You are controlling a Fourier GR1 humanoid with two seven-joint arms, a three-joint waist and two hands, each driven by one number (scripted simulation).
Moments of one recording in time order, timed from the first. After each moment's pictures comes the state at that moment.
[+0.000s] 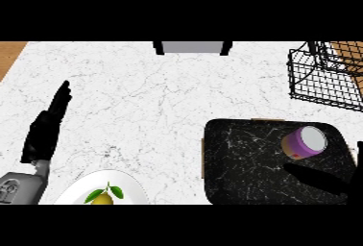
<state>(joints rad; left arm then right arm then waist) -0.16 0.46 -0.15 -1.43 0.05 0.26 0.04 0.14 -0.37 0.14 -1.97 0.61 -0.44 1.27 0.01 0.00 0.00</state>
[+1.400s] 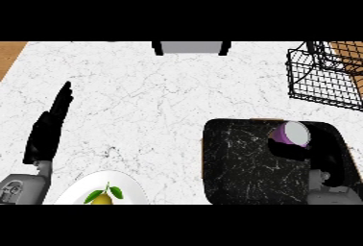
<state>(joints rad) -0.15 0.40 -0.09 -1.44 -0.02 0.22 0.06 -0.08 -0.21 0.08 -1.70 0.61 -0.24 1.14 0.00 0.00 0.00</state>
